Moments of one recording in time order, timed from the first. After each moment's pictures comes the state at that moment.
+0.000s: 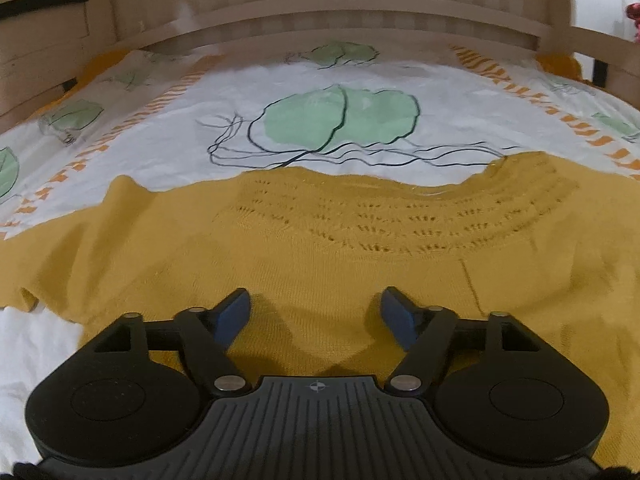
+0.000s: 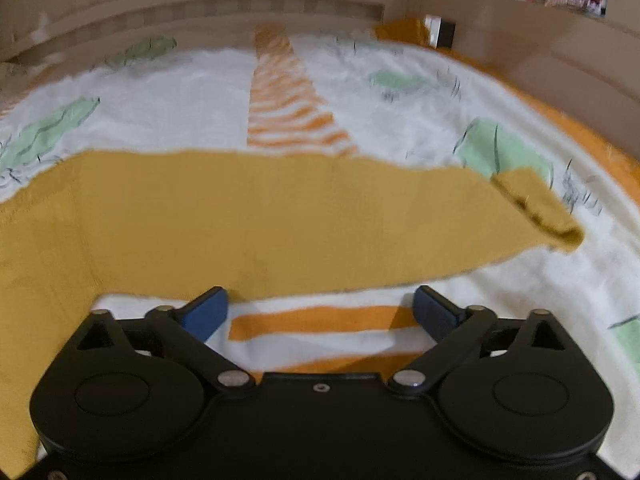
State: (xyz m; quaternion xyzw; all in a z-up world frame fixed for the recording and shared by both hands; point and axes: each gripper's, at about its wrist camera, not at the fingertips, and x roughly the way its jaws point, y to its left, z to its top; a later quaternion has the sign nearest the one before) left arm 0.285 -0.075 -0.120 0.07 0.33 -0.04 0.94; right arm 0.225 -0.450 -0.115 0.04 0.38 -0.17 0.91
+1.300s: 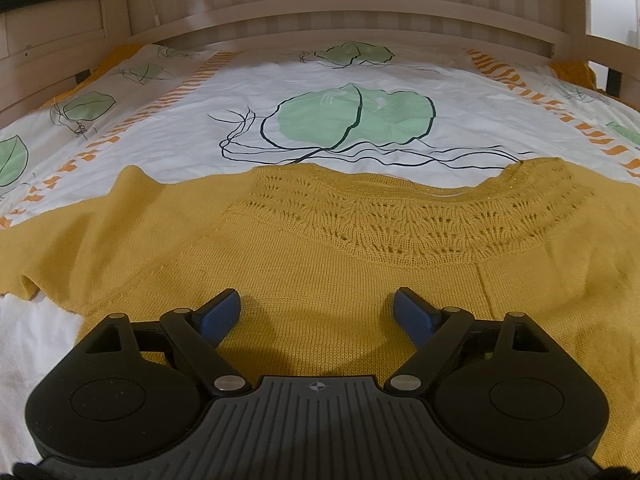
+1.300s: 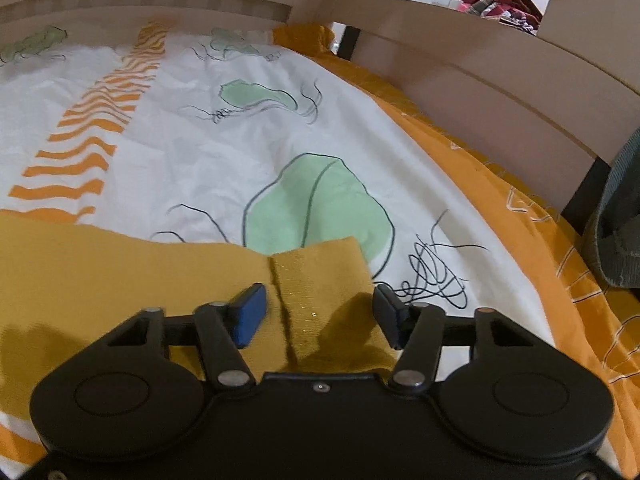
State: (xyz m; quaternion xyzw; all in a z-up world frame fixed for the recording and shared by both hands) left arm 0.293 -0.077 -0.126 0.05 0.33 -0.03 0.94; right arm 0.255 -0.595 -0.100 -0.04 0.38 -0.30 0.87
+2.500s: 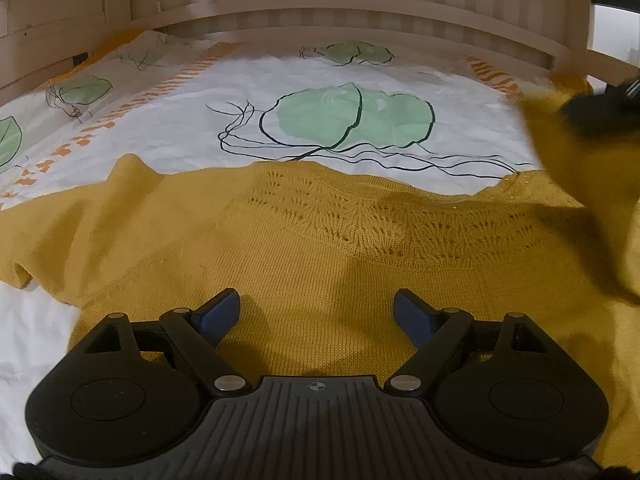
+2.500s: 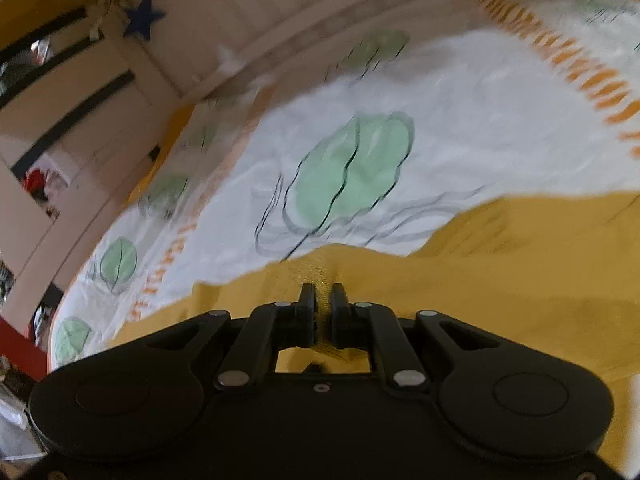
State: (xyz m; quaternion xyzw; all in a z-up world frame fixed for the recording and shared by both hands) left arm 0.295 -0.067 -0.123 0.02 0.34 -0.04 0.94; right arm 0.302 -0.273 -0.031 0.24 0.37 0.16 0.88
